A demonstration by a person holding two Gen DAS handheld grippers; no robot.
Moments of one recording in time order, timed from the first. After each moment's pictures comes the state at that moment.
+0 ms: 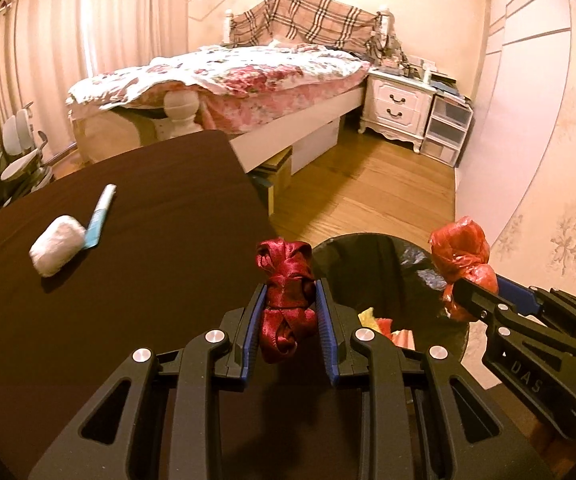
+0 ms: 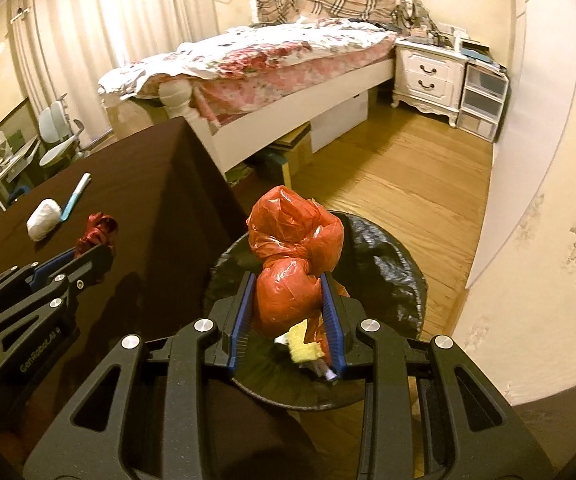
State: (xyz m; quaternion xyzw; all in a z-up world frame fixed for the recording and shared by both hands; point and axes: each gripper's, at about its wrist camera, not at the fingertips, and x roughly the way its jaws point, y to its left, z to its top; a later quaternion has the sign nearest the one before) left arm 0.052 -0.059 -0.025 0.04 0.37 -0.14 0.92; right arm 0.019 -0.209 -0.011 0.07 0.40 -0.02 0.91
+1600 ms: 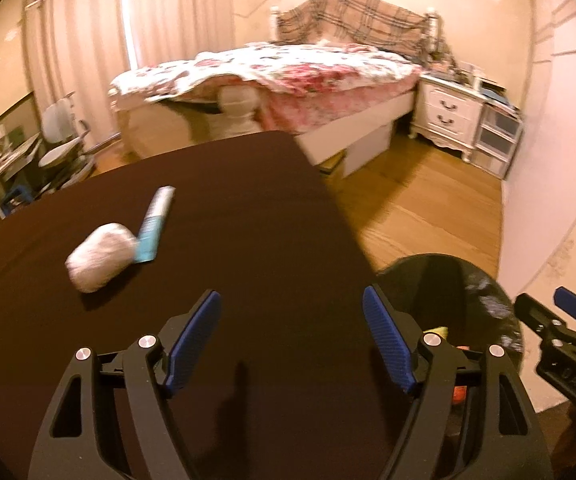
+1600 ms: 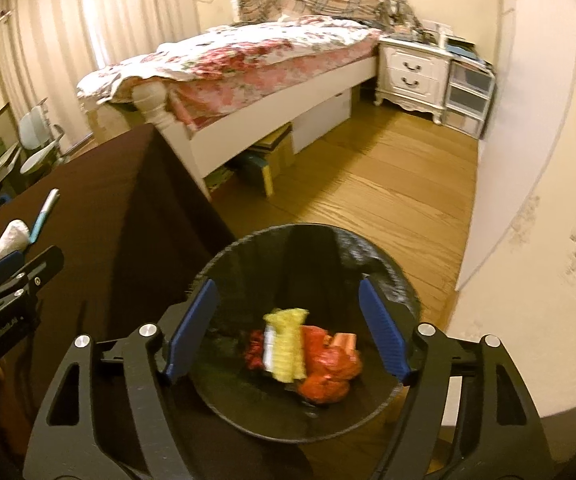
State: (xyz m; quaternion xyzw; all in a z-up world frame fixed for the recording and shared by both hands) left arm 0.078 -0.011 -0.023 0.04 0.37 -0.04 0.93; right arm 0.057 -0.207 -0.019 0.06 0.40 -0.04 0.91
